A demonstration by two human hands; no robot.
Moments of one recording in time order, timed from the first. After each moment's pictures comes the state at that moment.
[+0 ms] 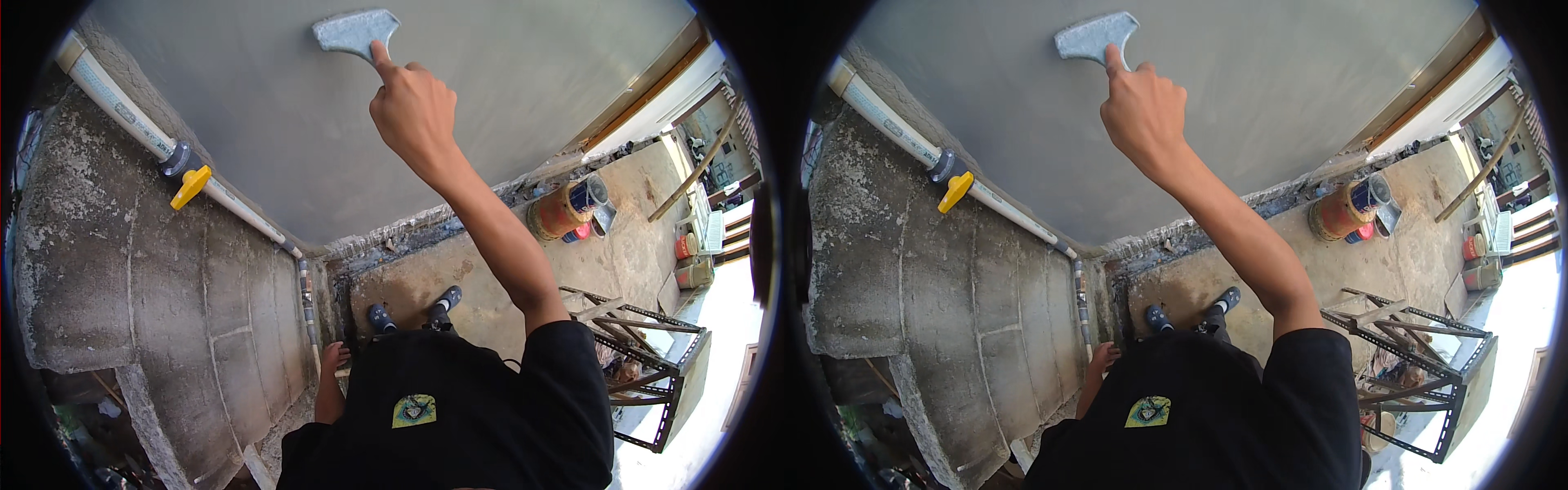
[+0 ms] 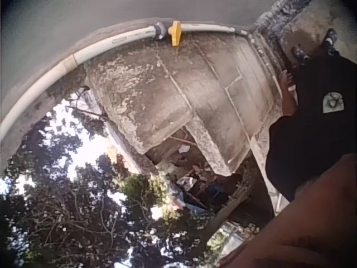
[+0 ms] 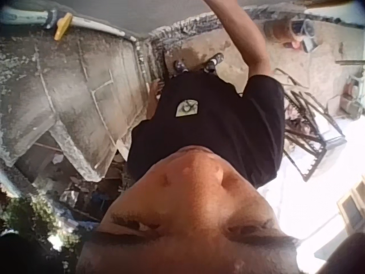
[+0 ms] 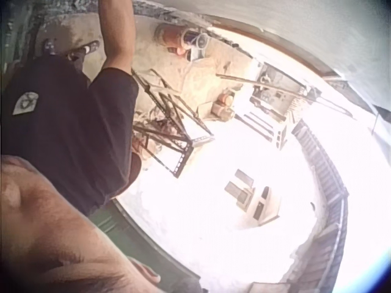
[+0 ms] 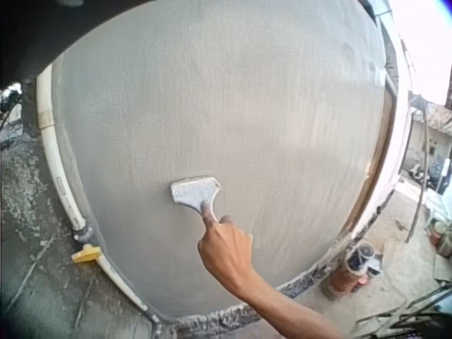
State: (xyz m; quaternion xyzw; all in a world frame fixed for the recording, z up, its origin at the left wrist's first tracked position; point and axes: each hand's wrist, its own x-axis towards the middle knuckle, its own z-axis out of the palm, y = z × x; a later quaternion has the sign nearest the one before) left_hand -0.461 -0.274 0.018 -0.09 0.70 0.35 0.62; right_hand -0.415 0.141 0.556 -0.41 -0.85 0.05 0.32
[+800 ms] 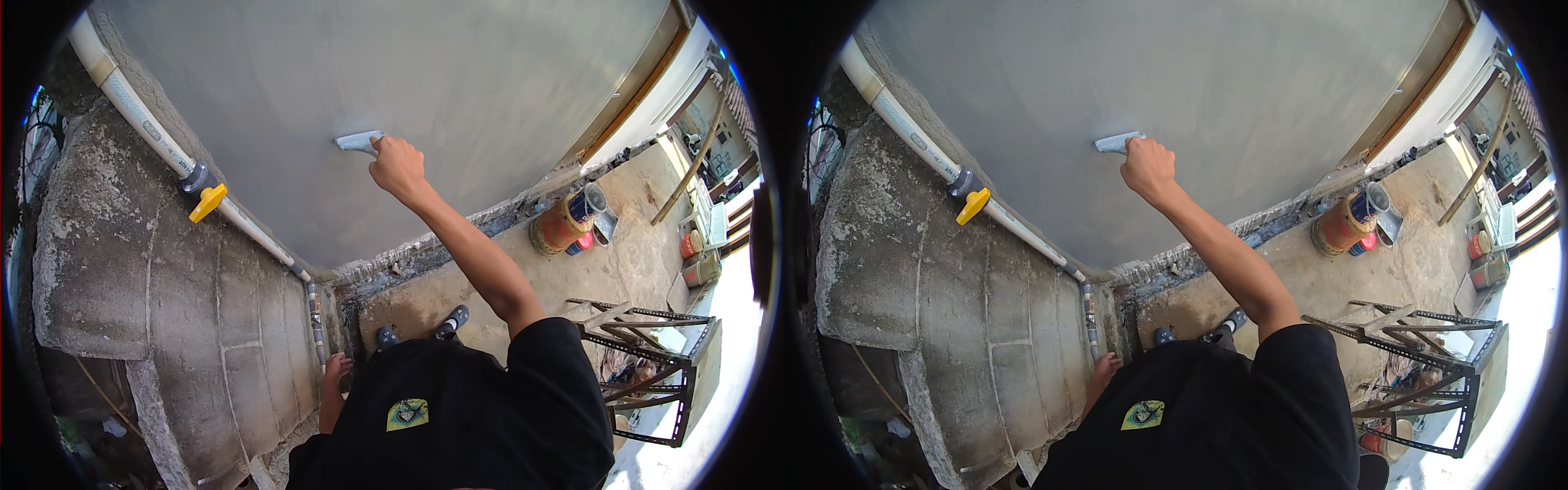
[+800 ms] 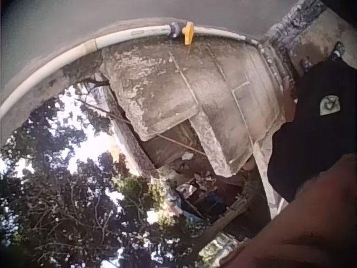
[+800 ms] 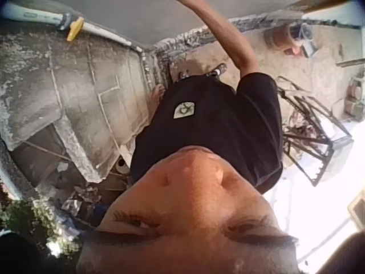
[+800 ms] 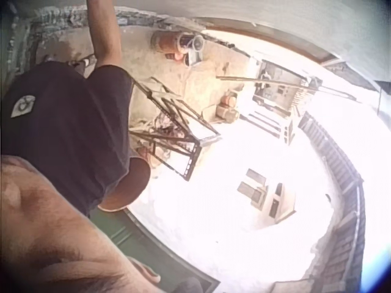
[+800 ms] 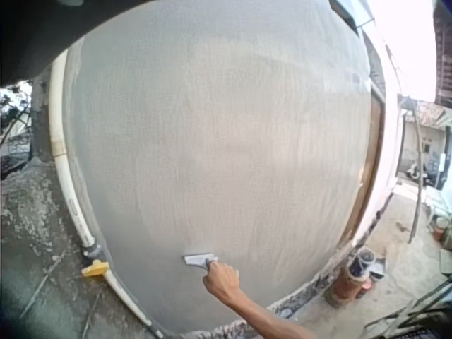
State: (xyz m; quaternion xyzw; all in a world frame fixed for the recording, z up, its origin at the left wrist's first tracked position) left_hand -0.484 -0.271 0.004 -0.06 0.67 0.41 0.62; right_hand -0.412 0.160 0.465 -0.43 -0.86 0.14 0.25
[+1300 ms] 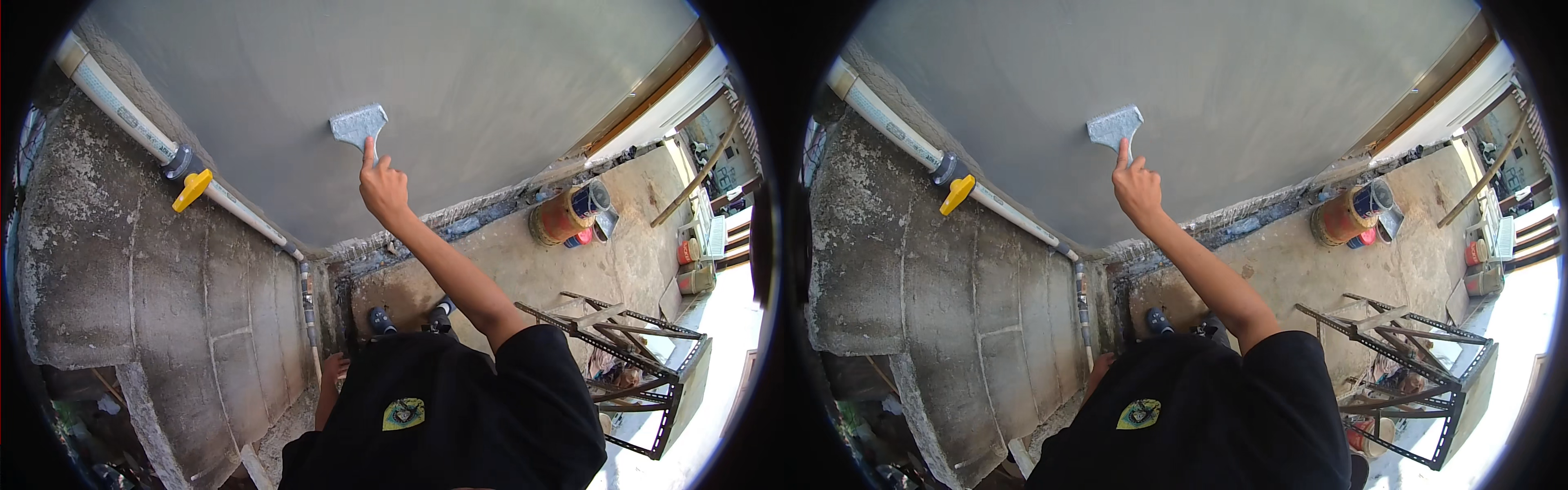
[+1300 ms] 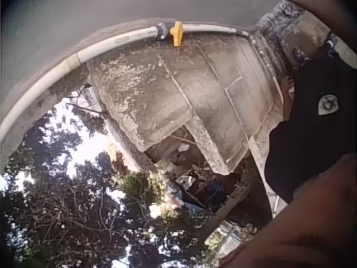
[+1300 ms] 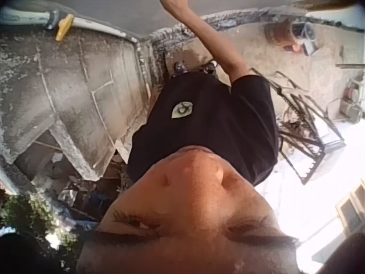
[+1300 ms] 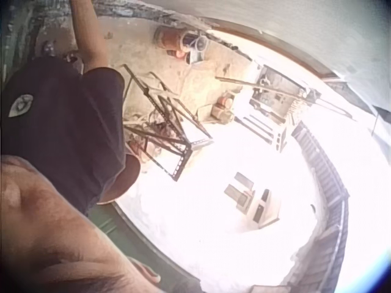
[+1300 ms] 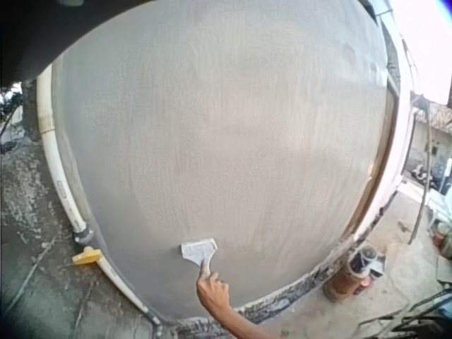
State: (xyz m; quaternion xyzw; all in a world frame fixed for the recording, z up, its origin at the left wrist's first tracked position) left_hand -0.445 -0.301 0.026 0.05 0.73 0.33 0.60; right_hand -0.433 0.136 0.378 -0.42 -0.87 -0.06 0.25
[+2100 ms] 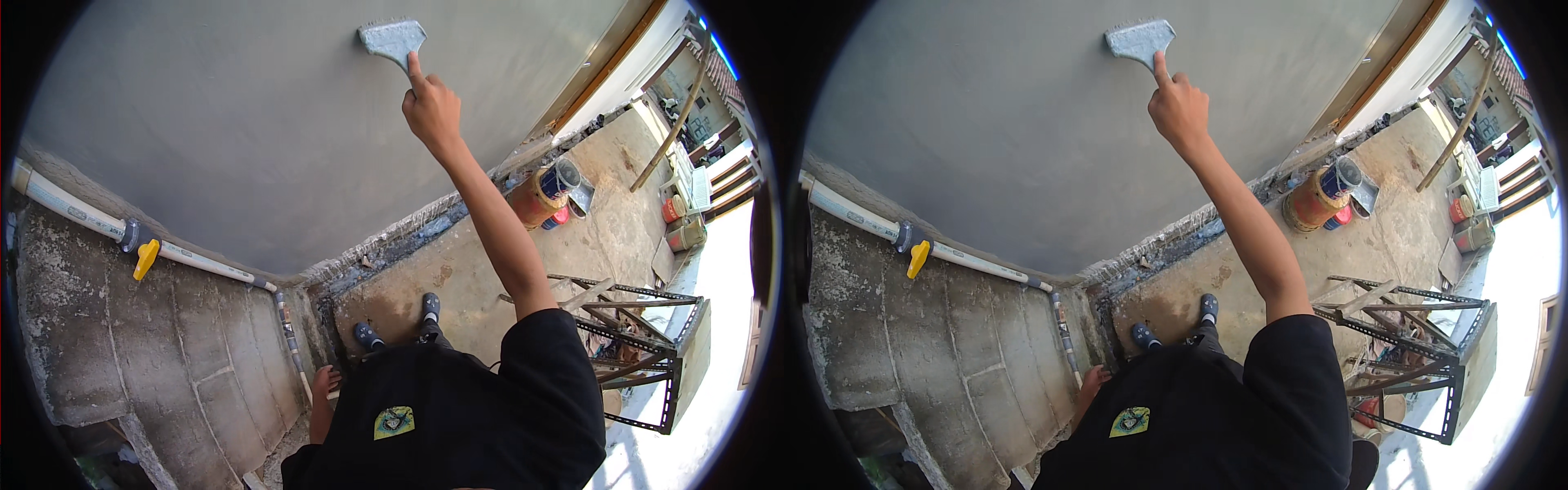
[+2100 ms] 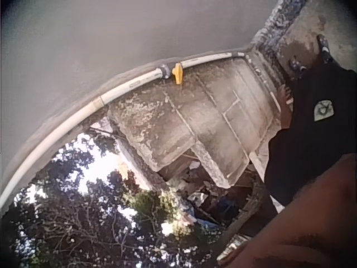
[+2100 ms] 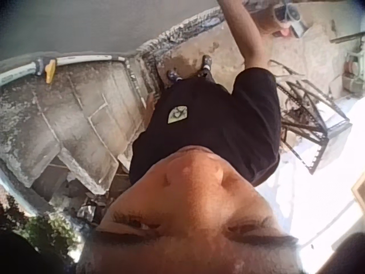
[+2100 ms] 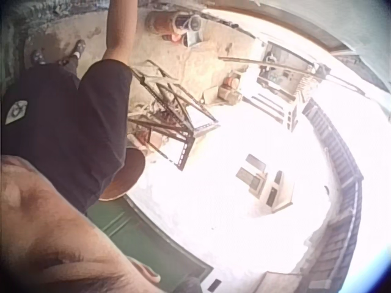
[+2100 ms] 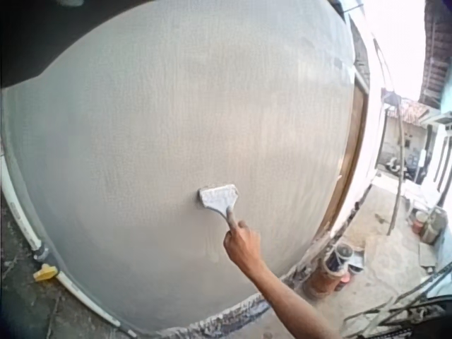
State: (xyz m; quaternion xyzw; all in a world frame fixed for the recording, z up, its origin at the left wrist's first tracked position) left_hand -0.433 -0.257 0.027 0.05 0.72 0.33 0.61; right_hand -0.295 0.308 0.501 -0.45 -0.79 -0.09 0.42
